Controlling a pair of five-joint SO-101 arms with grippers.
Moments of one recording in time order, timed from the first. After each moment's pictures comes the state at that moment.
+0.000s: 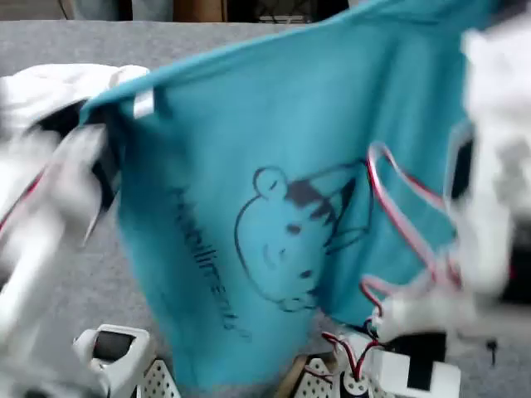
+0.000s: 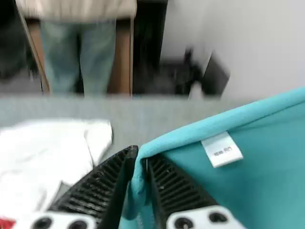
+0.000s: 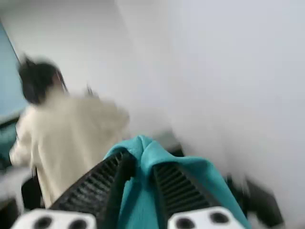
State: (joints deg) left arm 1.8 -34.9 -21.8 88.8 4.2; right arm 9.2 -11.7 -56.3 69.3 -25.1
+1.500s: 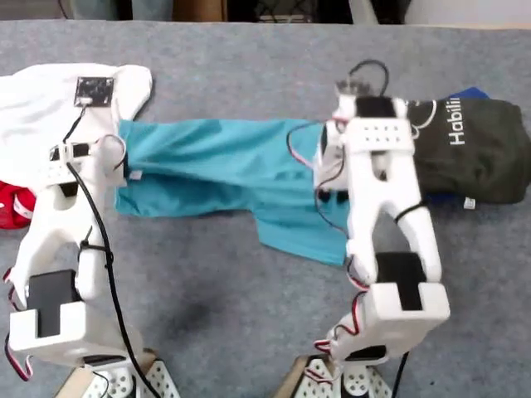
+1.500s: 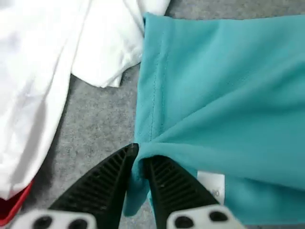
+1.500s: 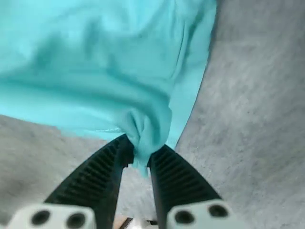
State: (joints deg) left arm -15.6 -0.1 26.4 44.1 -12.3; right arm -1.2 8.0 4.7 91.9 -3.5
